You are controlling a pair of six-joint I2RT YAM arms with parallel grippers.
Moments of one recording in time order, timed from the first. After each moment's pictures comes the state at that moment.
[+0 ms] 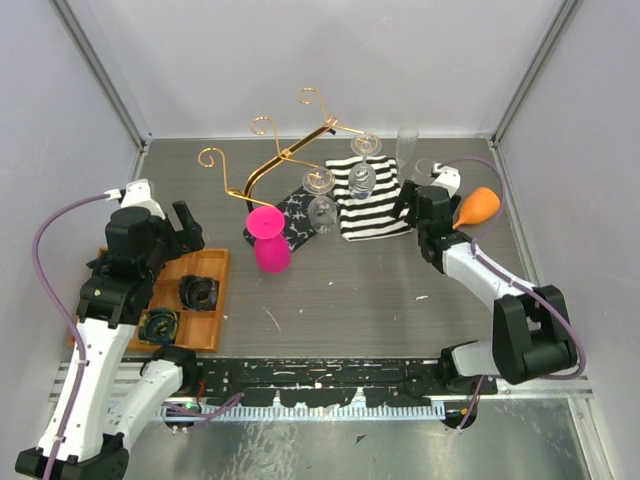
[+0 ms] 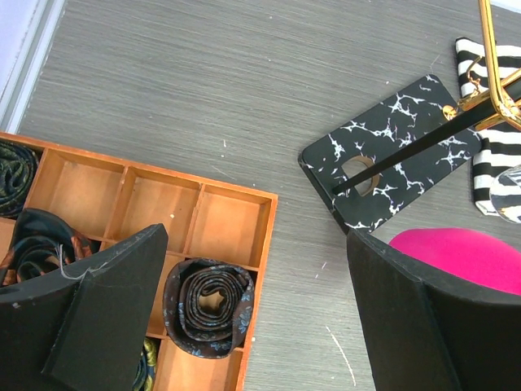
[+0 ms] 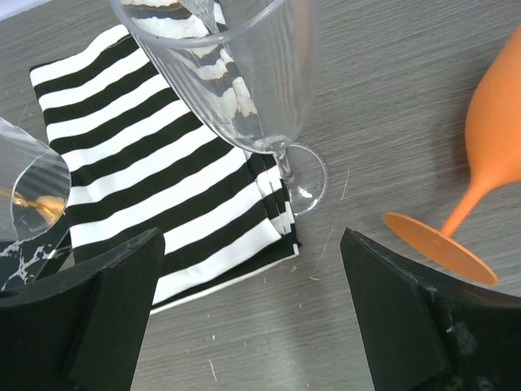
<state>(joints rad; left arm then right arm) -0.21 0.74 1.01 -0.74 -0.24 -0.32 0.25 1.32 0.75 0.11 0.35 0.40</state>
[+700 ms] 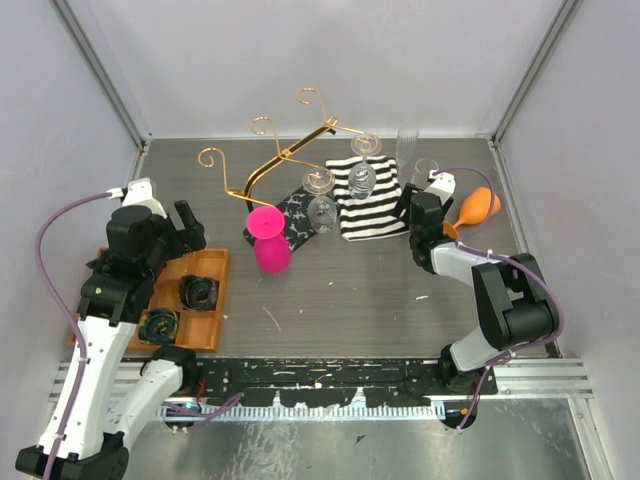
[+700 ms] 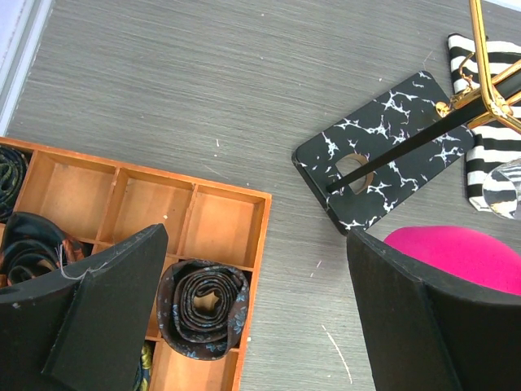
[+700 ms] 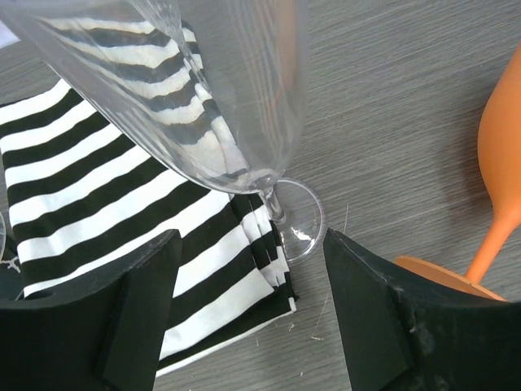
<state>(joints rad) -0.21 0.75 1.01 -0.73 -0.22 -0.32 0.25 1.53 0.68 0.49 0.43 0.37</state>
